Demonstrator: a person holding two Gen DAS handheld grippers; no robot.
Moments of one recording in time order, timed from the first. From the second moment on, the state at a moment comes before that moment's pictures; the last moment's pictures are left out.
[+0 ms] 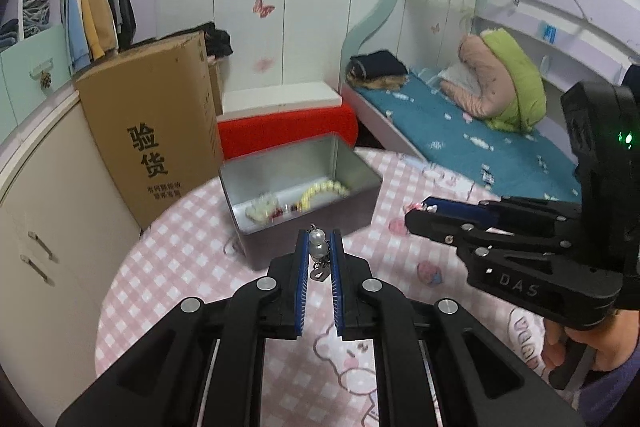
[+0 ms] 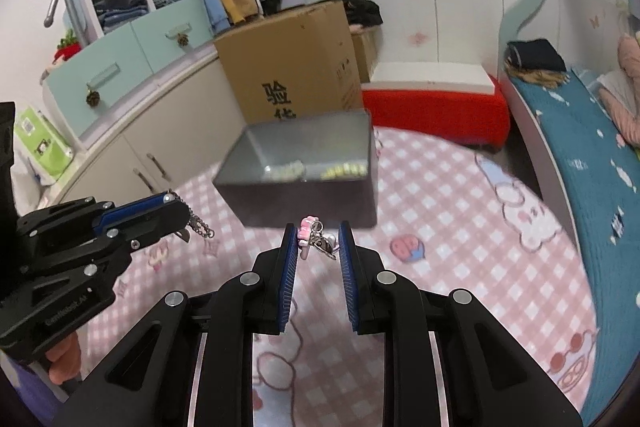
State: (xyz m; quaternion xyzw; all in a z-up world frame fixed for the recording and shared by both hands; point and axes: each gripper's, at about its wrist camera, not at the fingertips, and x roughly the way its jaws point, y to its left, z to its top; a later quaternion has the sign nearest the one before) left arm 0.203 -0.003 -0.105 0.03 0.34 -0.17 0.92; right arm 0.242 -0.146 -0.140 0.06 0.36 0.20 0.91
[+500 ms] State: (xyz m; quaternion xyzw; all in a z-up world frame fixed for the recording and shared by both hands) left arm 0.304 0.006 -0.112 -0.04 0.43 -0.20 0.88; right arm 0.308 -0.130 -0.119 0.09 0.38 0.21 0.90
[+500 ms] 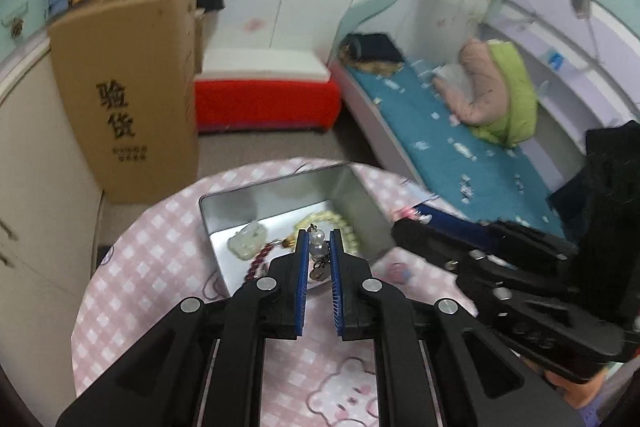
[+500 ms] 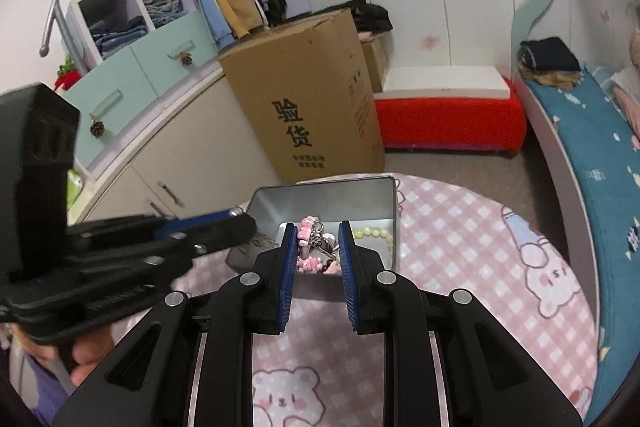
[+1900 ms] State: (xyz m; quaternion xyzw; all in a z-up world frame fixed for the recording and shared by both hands) left arm 0.320 0.004 -0.150 -0.03 0.47 -0.17 0.87; right arm 0.338 -0.119 -0.163 0.08 0.43 0.20 0.88
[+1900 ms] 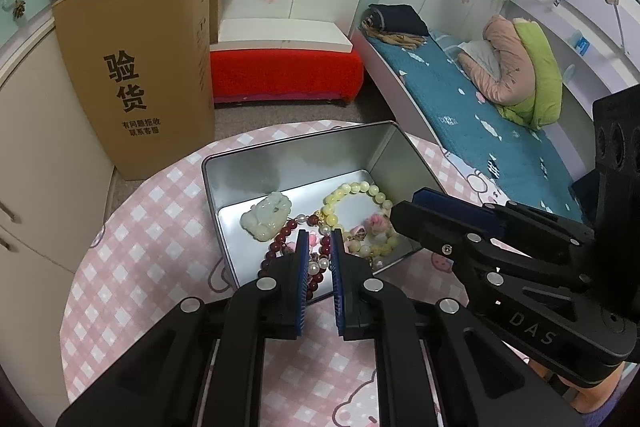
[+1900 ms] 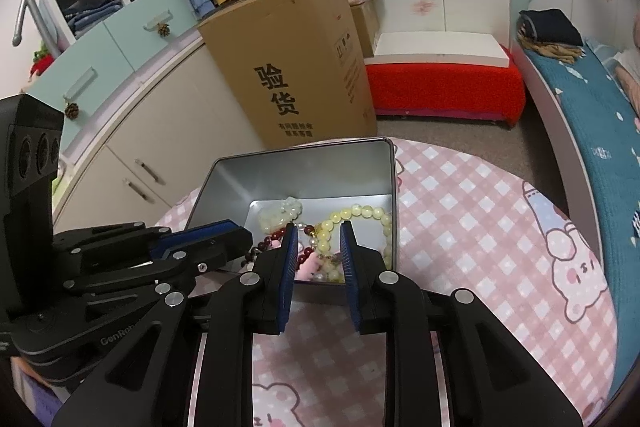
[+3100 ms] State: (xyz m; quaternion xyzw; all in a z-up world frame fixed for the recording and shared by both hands) left arm 0.117 0.038 -0.042 -0.01 0.22 -0.06 0.97; right arm 0.127 -0.122 -0.037 -0.01 0.24 0.13 0.96
